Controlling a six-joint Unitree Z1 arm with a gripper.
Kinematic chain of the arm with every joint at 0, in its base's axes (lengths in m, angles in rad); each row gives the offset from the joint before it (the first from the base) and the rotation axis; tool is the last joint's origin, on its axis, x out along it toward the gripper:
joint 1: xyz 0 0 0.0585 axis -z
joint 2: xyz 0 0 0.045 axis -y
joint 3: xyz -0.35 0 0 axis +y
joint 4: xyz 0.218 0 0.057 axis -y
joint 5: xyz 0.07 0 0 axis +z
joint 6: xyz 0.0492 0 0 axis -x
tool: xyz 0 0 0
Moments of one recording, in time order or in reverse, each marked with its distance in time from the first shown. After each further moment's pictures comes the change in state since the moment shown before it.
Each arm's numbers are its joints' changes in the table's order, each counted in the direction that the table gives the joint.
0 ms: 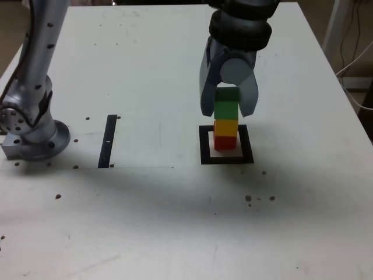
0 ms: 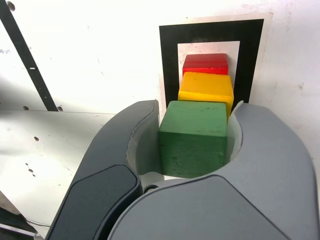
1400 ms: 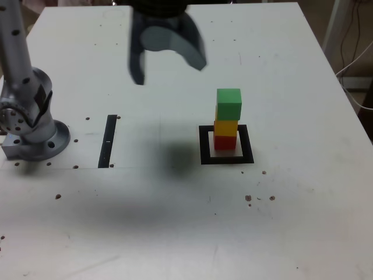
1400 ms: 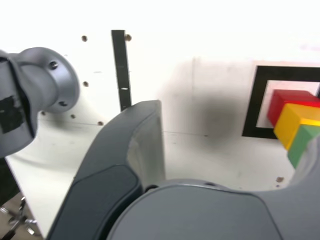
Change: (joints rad) arm 0.000 0.398 0.398 0.021 0.118 0.098
